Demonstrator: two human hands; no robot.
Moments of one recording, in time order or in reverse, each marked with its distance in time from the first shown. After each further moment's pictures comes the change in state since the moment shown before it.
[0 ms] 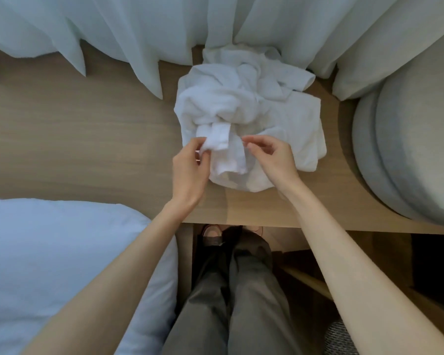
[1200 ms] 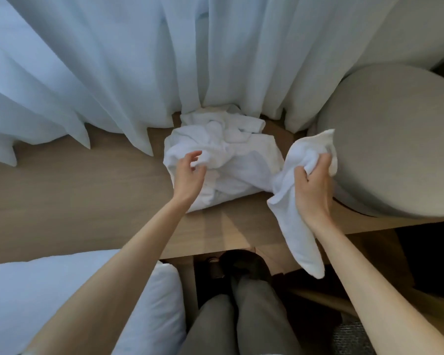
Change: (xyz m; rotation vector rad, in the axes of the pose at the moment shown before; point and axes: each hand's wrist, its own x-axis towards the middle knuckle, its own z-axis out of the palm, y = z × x) left_hand 0.016 0.093 -0.012 -0.019 -0.196 -0.044; right_hand -0.097 -0.068 -0.099 -0.258 0.655 -0.119
